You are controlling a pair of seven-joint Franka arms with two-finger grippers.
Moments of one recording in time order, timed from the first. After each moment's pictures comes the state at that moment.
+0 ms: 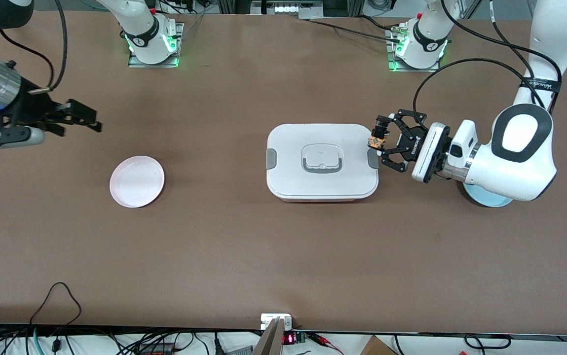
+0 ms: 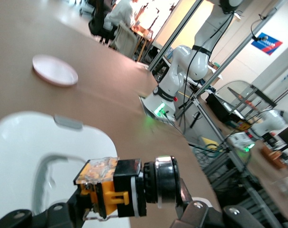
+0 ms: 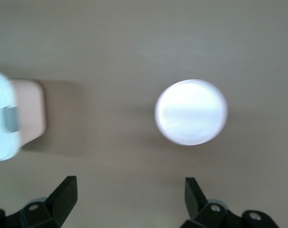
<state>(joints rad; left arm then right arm) 0.41 0.49 -0.63 -1.64 -0.83 1.56 1.52 0.10 0.05 -0.01 -1.65 0.25 1.63 0.00</state>
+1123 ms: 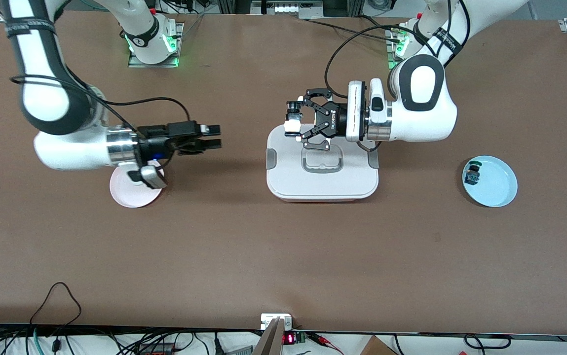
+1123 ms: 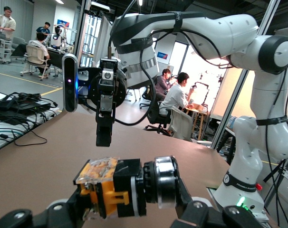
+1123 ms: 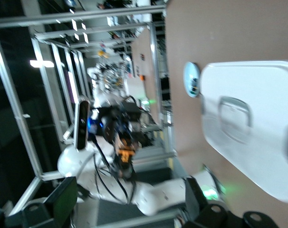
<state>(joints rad) 0.46 0.42 -1.07 -1.94 -1.44 2.30 1.89 0.29 0.34 -0.01 -1.81 1.56 1.76 -0.42</state>
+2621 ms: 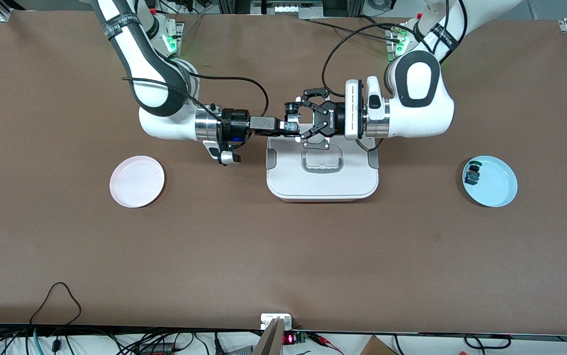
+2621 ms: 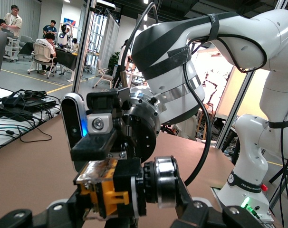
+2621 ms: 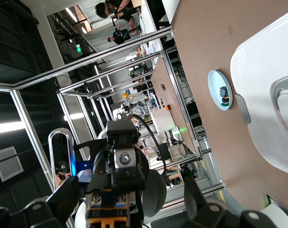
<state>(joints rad) 0.47 0.42 -1.09 -1.96 -1.45 2.32 1.89 0.58 0.34 -0.01 -1.87 1.95 2.08 -0.39</state>
